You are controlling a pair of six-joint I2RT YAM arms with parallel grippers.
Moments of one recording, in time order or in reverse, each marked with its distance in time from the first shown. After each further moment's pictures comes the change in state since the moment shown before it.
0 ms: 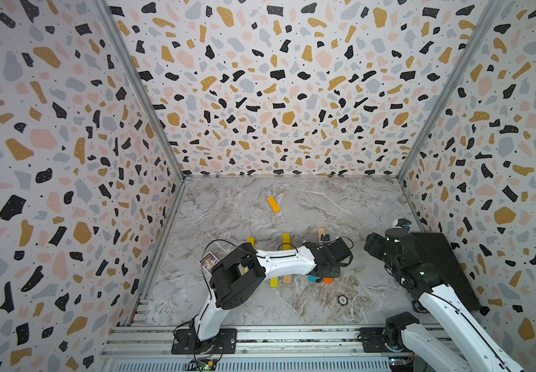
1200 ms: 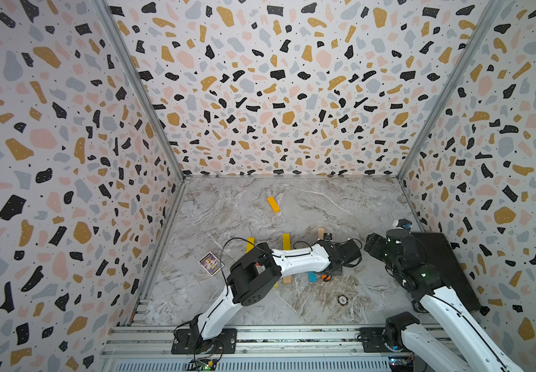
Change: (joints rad) left arm -0.012 0.164 0.229 -0.230 -0.165 -0.048; right arm 0.000 -0.020 0.000 -0.008 -0.013 0.000
